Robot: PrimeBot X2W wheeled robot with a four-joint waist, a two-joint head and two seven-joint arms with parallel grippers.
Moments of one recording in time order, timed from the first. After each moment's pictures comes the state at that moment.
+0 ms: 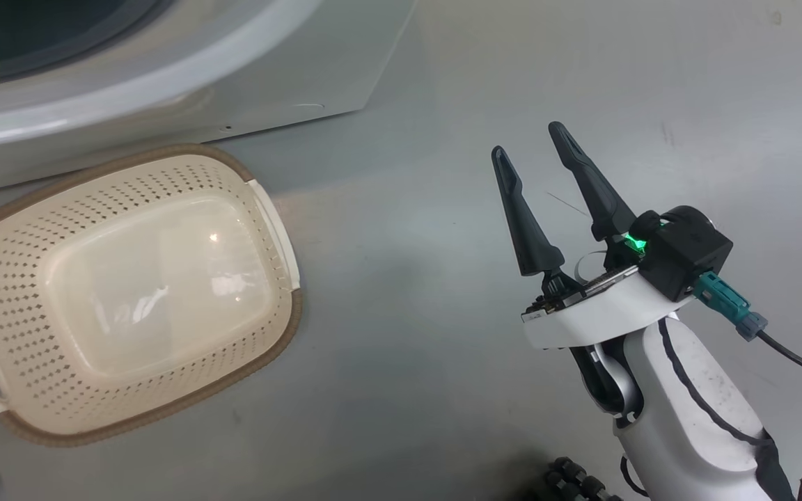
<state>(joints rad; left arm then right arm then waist) -0.93 0.25 -0.02 0.32 -0.41 -0.01 0.27 -0.37 -0.05 0.40 0.08 0.36 0.07 -0.26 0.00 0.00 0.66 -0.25</state>
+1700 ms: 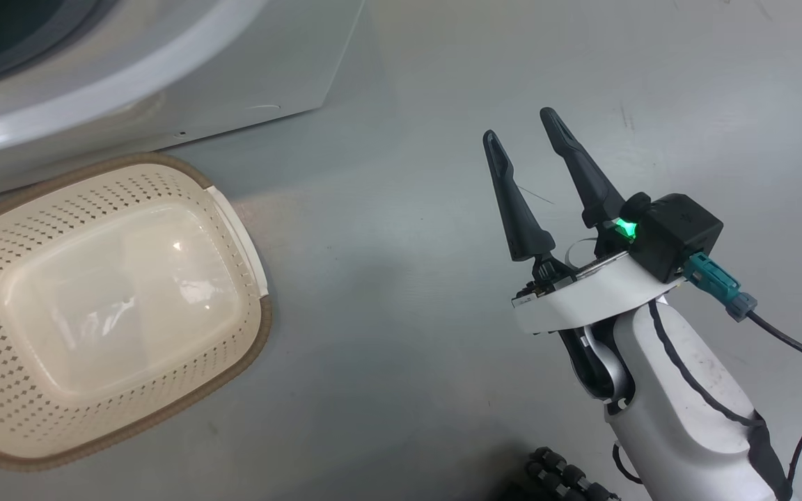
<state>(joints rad) -1.06 0.30 -0.05 0.61 -0.39 -0.05 0.32 -0.42 -0.05 0.43 0.11 0.41 0.03 -0.26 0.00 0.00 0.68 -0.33</state>
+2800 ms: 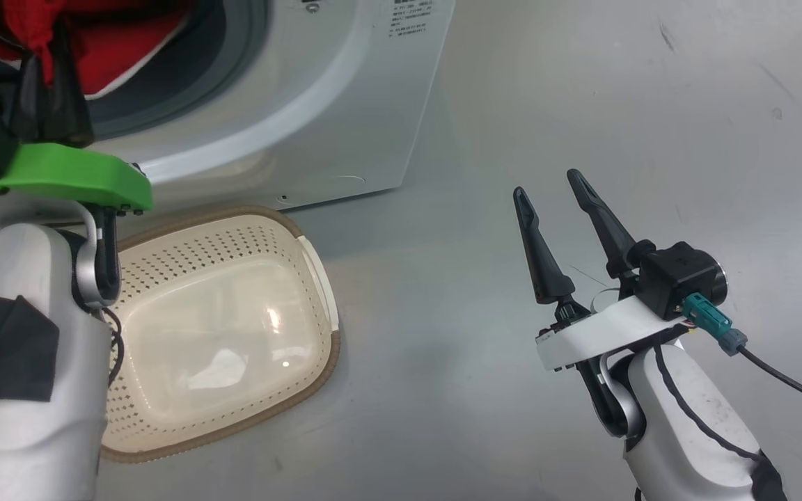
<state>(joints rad) -0.70 0.12 -0.09 0.41 -0.34 -0.01 -0.20 -0.33 -0.05 0.37 0.19 0.32 0.03 -0.26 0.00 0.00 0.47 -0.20</state>
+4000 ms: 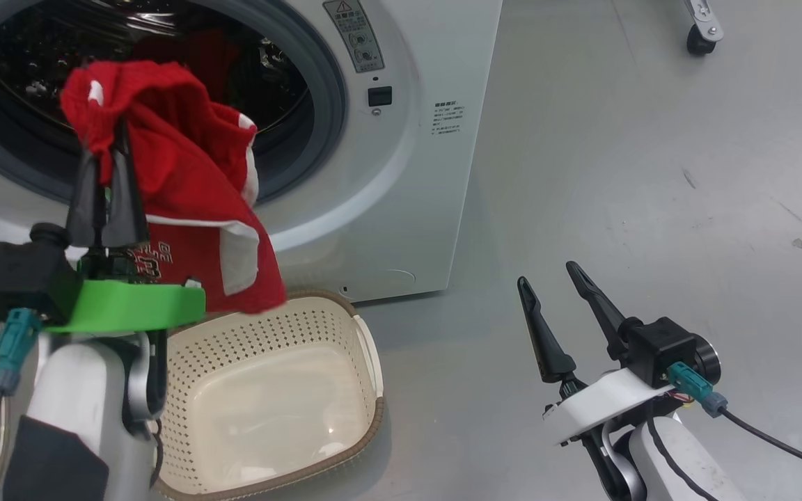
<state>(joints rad) -0.39 0.10 -0.13 0.01 -0.27 0.05 -0.24 -0.16 -0.05 0.35 0.24 0.30 0.04 -0.26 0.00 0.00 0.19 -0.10</state>
